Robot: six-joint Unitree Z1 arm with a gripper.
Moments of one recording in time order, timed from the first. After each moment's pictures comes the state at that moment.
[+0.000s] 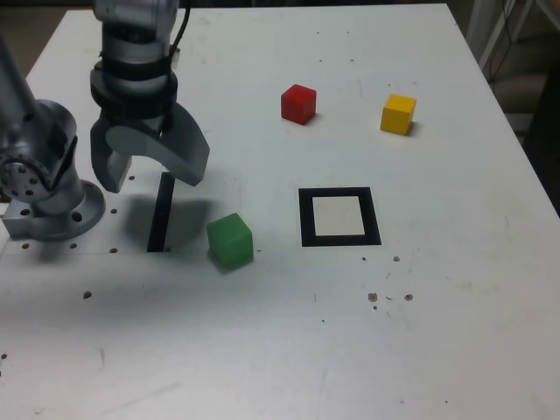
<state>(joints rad) -0.01 1.49 -0.78 1.10 0.07 0.06</state>
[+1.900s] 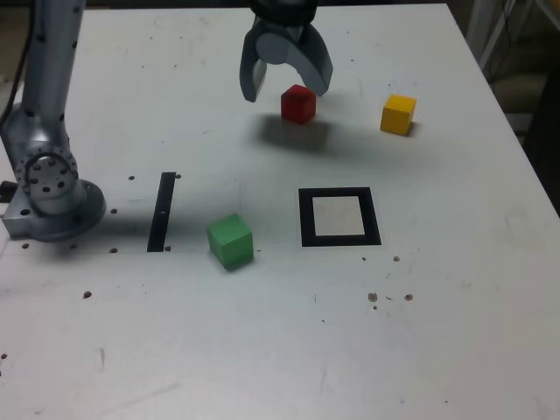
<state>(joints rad) 0.52 2.03 -1.55 1.24 0.16 0.73</state>
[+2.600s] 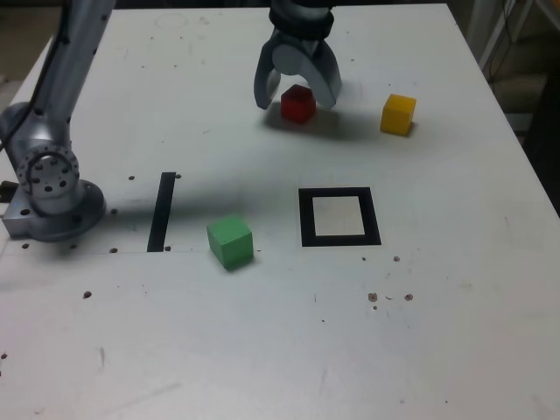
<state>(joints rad) 0.55 2.20 -1.68 1.27 0.16 0.82</state>
